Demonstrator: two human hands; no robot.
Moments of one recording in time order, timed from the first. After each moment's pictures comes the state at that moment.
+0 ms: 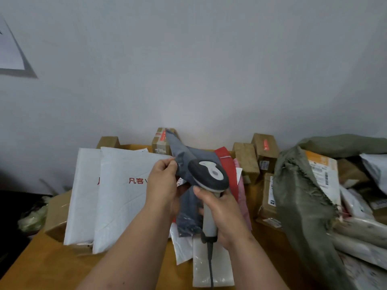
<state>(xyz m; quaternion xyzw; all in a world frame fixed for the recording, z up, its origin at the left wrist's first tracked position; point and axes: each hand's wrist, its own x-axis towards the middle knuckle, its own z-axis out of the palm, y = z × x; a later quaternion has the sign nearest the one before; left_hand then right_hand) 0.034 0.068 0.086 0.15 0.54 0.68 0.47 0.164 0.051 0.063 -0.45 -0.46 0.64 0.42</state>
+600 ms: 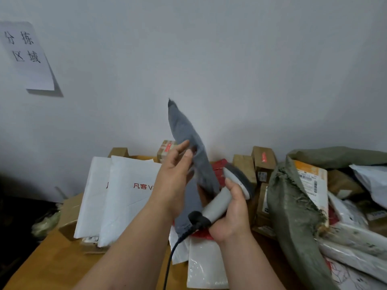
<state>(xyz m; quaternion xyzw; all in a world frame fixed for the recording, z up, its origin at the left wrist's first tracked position) 0.079 0.025 0.143 0.35 0.46 0.69 0.44 0.196 0.035 0.092 -0.36 -0.09 0.79 0.49</state>
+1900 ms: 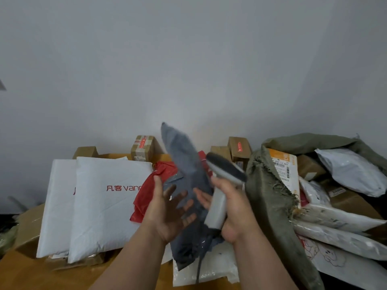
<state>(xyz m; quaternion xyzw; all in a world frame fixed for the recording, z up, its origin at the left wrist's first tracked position) 0.080 0.043 0.045 0.05 0.42 0.56 0.71 0.235 0.045 0.087 -0.37 -0.27 0.73 0.51</state>
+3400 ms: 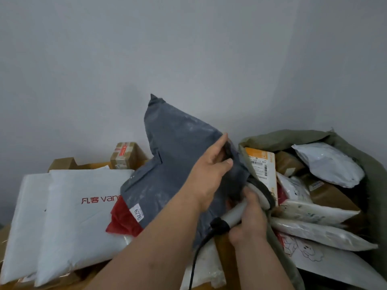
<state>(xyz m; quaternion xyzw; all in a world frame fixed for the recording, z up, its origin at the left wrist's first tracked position) 0.211 0.087 0.139 0.54 0.42 0.51 0.52 0.308 0.065 0.061 -0.47 -0.02 0.60 0.64</state>
